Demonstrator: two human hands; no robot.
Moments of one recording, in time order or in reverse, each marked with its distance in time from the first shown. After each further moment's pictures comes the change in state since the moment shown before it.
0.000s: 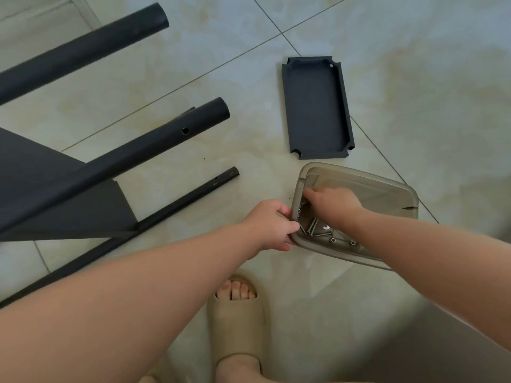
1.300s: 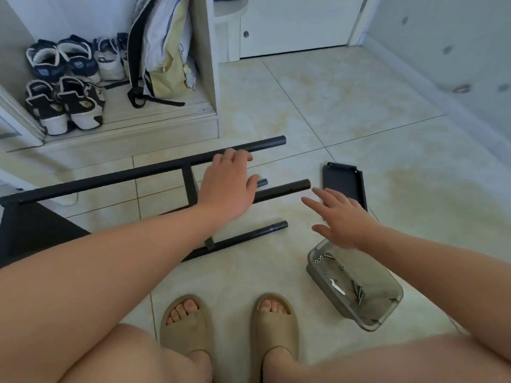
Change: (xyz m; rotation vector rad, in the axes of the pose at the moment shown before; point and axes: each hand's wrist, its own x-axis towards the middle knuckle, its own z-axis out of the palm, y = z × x) left_hand -0.211 0.029 -0.173 0.804 1.067 0.693; right_hand -0.123 -0.094 -0.207 -0.012 0.273 -0.189
